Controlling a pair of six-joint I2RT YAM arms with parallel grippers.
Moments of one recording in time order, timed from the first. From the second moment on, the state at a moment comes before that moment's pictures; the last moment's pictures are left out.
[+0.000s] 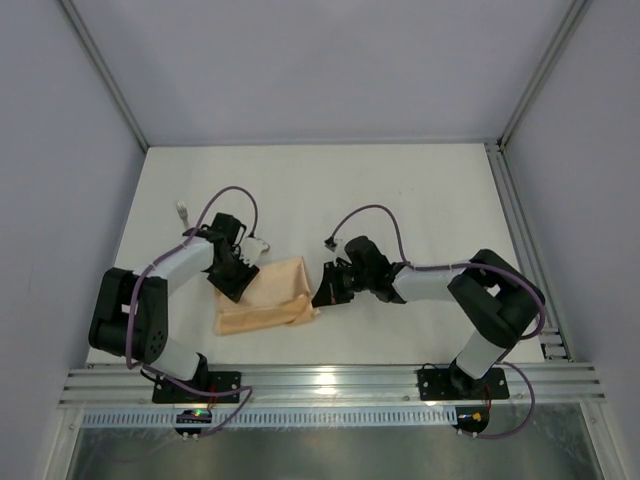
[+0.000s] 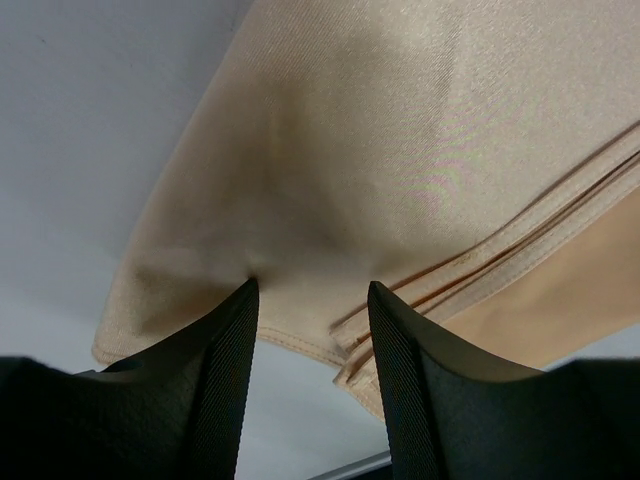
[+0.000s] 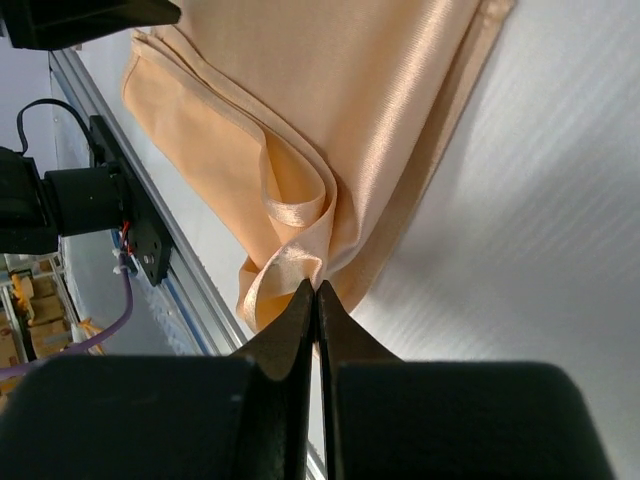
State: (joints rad) left arm -0.25 1.51 0.85 -0.76 0.11 0.45; right arm 0.77 1.66 0.68 0.28 -0.51 0.70
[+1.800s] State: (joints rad) left arm -0.01 1.51 0.87 -0.66 0.24 0.42; right arm 0.79 1.73 0.79 0.27 -0.51 0.48
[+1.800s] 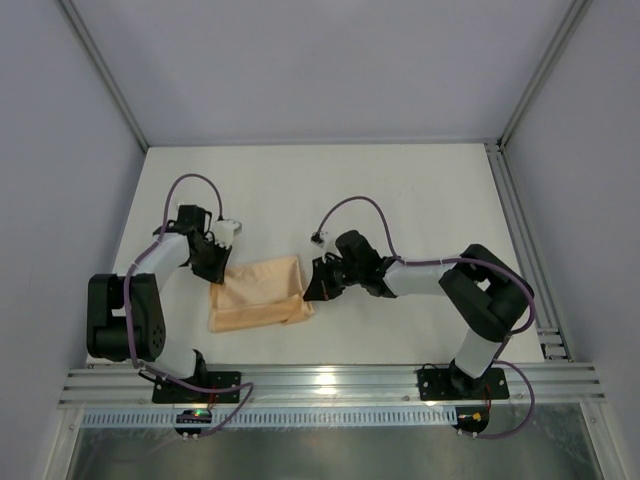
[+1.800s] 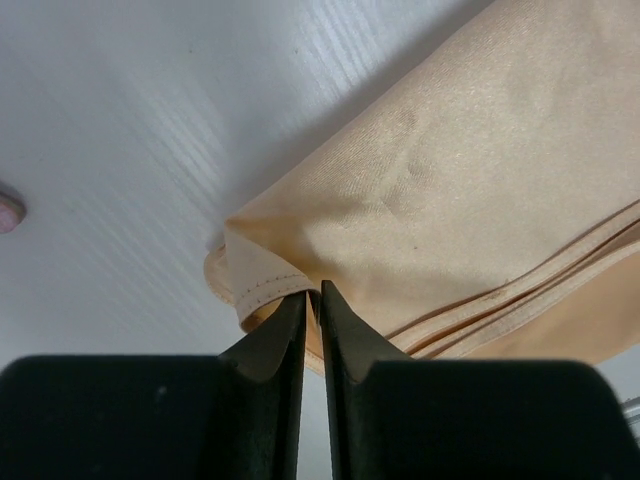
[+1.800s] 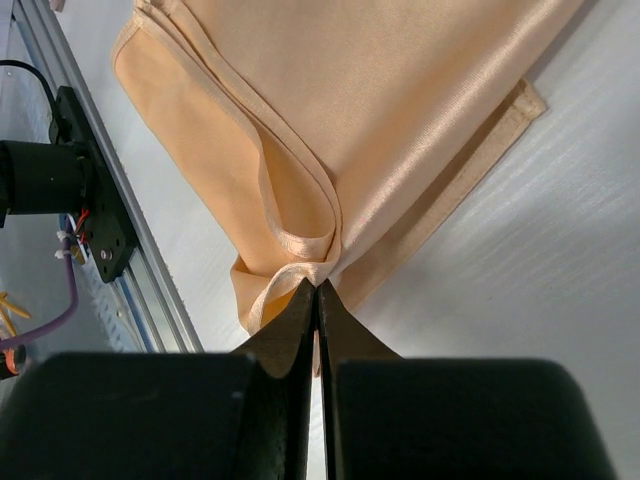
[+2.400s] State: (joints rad) left arm 0.00 1.50 0.87 -0.66 0.29 0.45; right arm 0.78 1.80 0.79 0.33 -0.47 0.64
